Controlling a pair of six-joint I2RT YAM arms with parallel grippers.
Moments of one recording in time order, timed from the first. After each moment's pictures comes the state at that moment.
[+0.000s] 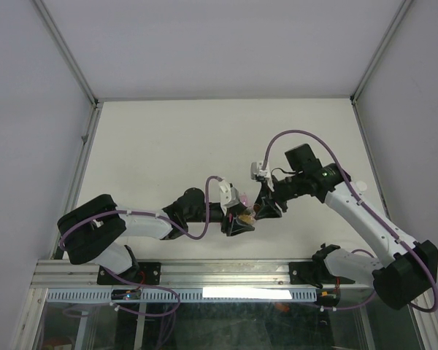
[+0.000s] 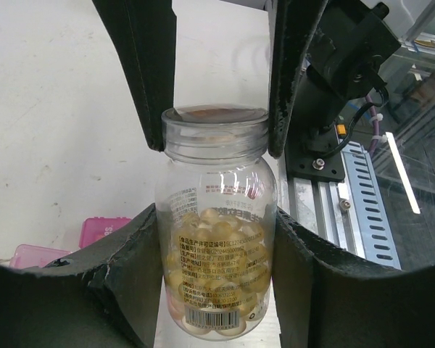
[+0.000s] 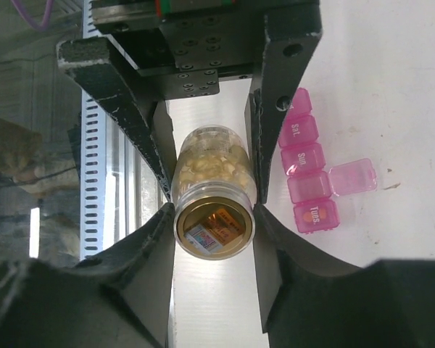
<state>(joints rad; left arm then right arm) -1.01 1.50 0.49 0.93 0.51 -0.14 0.51 1.11 0.96 -0.90 -0.90 -0.66</state>
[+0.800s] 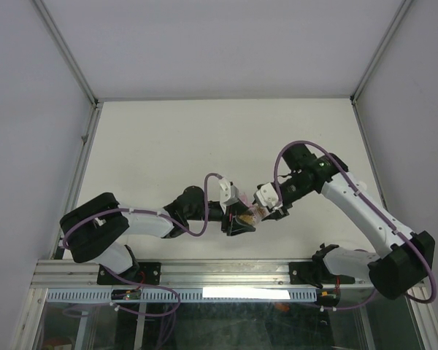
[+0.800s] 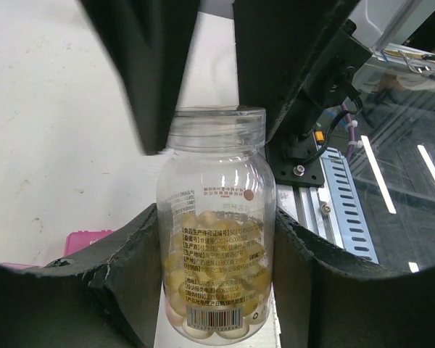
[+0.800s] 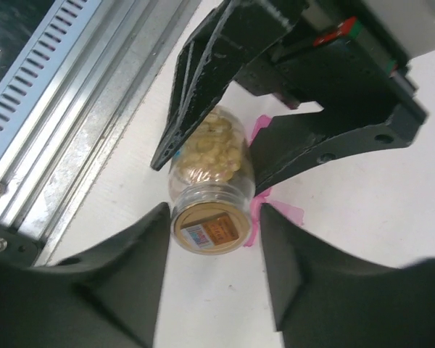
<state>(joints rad) -1.01 1.52 0.50 0.97 0.58 -0.18 0.53 1.20 1.10 -1.26 -0.91 -1.61</state>
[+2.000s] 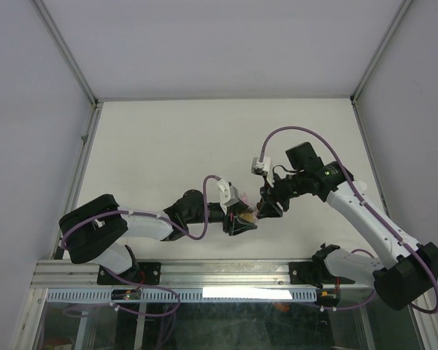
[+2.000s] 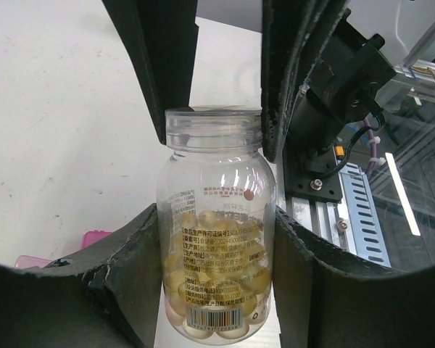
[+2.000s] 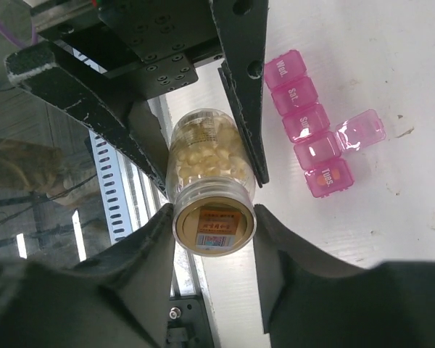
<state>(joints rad) -1.04 1.52 0.48 1.00 0.45 -0.19 0.53 1.10 1.00 -0.96 -0.78 -0.49</state>
